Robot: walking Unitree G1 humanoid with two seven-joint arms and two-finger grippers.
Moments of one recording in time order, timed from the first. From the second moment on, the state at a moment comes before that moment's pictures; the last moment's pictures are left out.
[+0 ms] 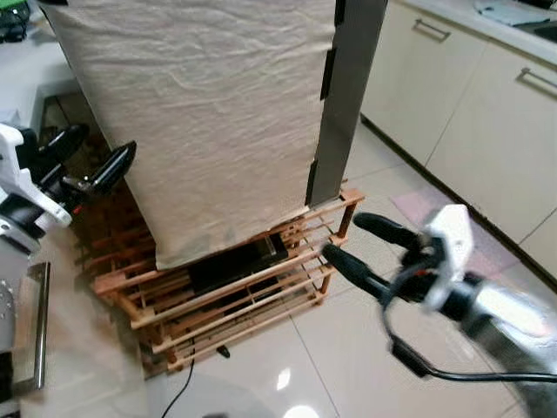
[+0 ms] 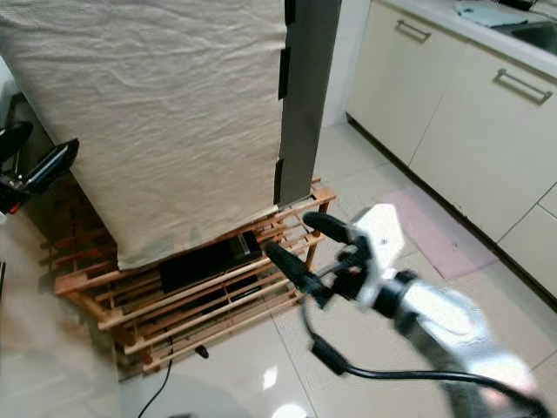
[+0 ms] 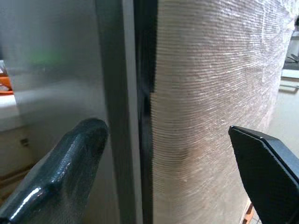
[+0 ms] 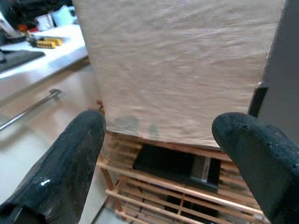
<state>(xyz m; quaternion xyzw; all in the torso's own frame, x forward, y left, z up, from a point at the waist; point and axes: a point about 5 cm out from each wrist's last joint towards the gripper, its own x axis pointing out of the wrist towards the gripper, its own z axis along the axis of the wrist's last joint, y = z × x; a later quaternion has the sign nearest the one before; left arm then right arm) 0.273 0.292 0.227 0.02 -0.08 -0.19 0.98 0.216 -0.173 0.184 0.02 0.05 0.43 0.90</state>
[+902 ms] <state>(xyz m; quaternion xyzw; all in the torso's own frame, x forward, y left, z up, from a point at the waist) 0.307 0.281 0.225 0.01 -0.05 -0.30 0.95 0.227 -0.180 0.224 -0.01 0.06 0.52 0.85</state>
